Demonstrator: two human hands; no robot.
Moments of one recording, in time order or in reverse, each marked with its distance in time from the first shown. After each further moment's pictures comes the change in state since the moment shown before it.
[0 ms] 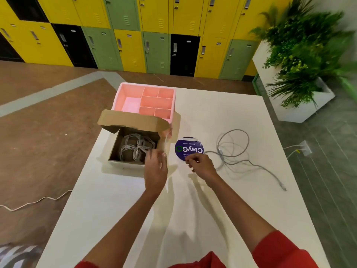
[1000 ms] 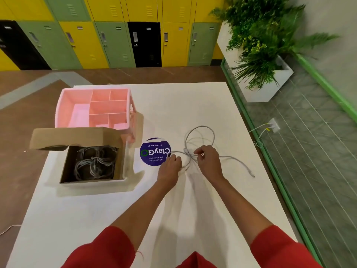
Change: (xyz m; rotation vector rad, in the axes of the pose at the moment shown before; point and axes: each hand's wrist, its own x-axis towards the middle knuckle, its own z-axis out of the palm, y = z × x) left_hand -0.008 0.049 0.140 0.488 -0.692 0.410; right_hand 0.020 0.068 -0.106 -0.302 0.418 -0.165
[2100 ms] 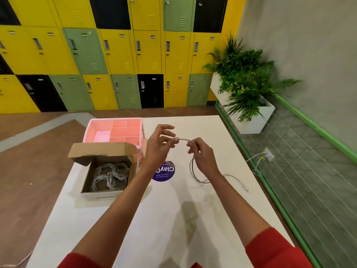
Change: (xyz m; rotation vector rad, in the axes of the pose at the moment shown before) left_hand -0.050 0.032 -0.182 -1.032 0.486 0.200; right_hand -0.033 -0.105 -0.058 0.383 0.084 -0.223
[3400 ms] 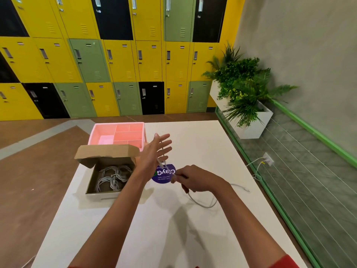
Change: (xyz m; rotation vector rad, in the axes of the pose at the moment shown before) left_hand -0.022 0.010 -0.024 -0.227 -0.087 -0.410; right_hand -0.052 -0.058 -0.011 -0.511 -0.806 0.016
